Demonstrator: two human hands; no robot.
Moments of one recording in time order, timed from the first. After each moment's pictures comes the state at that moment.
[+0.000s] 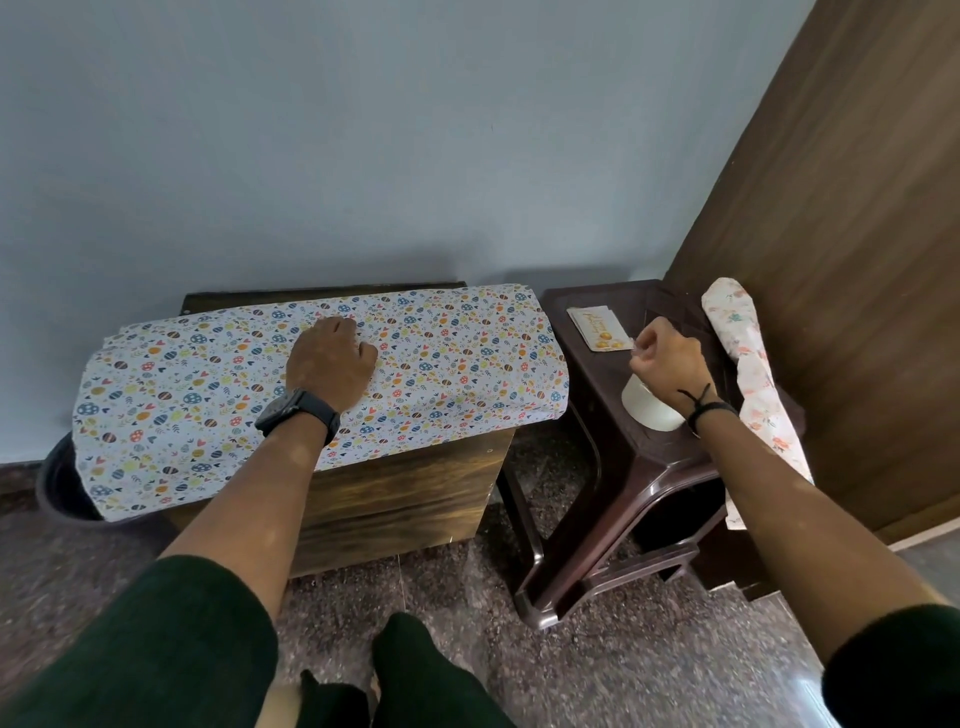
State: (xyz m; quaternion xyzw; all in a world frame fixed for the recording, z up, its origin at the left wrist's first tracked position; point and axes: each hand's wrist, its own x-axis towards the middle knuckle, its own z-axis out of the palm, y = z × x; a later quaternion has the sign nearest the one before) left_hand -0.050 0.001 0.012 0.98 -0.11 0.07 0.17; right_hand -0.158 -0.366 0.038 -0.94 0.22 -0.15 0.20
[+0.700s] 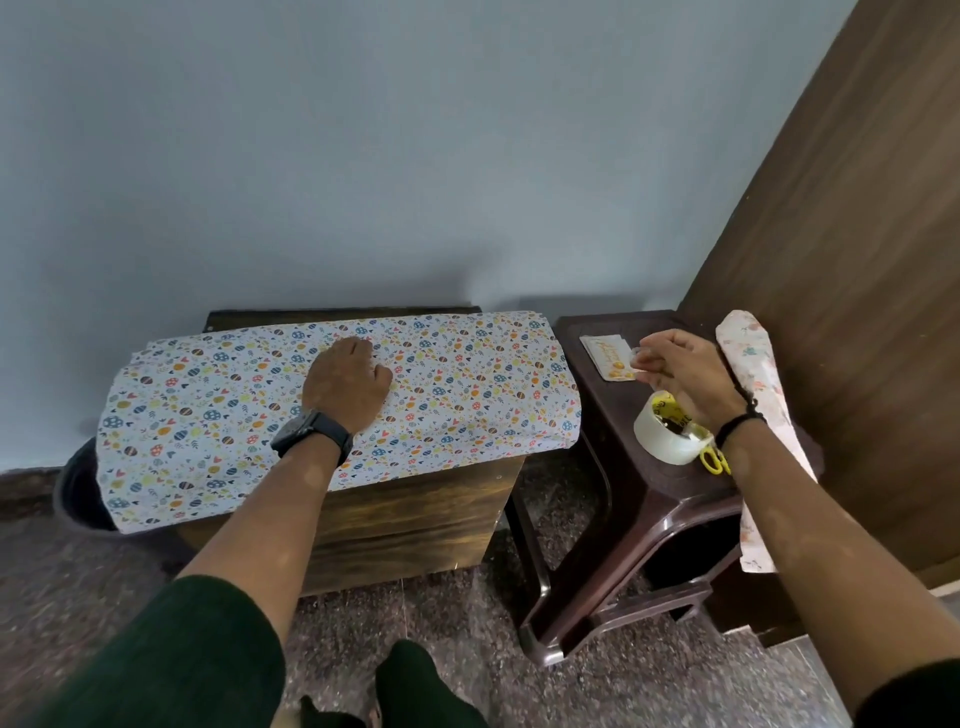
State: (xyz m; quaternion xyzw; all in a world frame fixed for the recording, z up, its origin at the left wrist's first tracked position) left_hand -0.047 0.001 0.006 0.97 -0.12 0.09 0.19; right_hand -0.150 -0.355 0.073 -0.72 0.22 -0.13 0.64
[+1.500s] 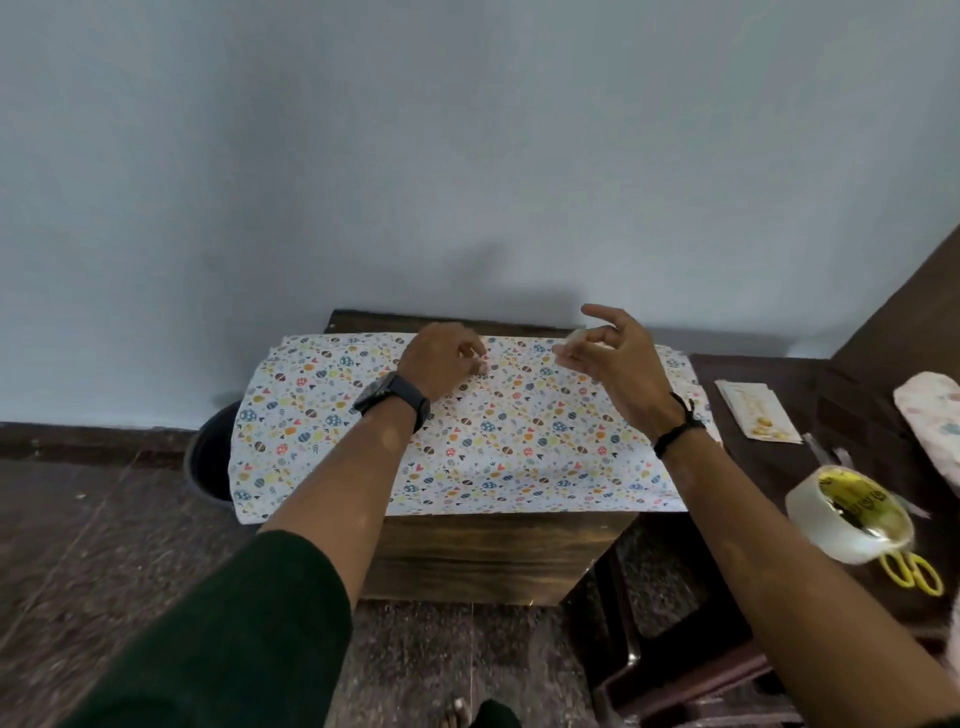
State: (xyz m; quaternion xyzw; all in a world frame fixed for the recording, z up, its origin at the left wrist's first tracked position) left_hand 0.007 0.036 0.027 0.93 -0.13 0.05 0.34; right_hand -0.051 -0.174 0.066 -0.71 0.01 -0.04 0.71
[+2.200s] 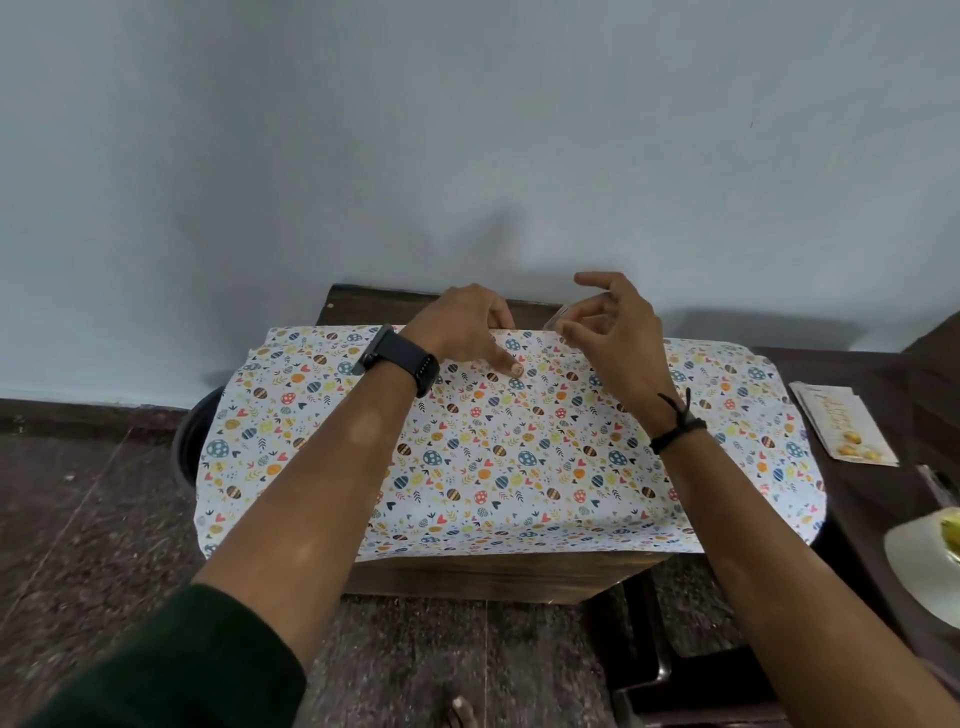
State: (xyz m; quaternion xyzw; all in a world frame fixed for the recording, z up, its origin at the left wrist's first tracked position) left_hand 0.065 0.044 0.043 0.92 -0.17 -0.14 0.32; right_hand 0.019 -0.131 0.035 -0.86 -0.01 -0.14 0.49
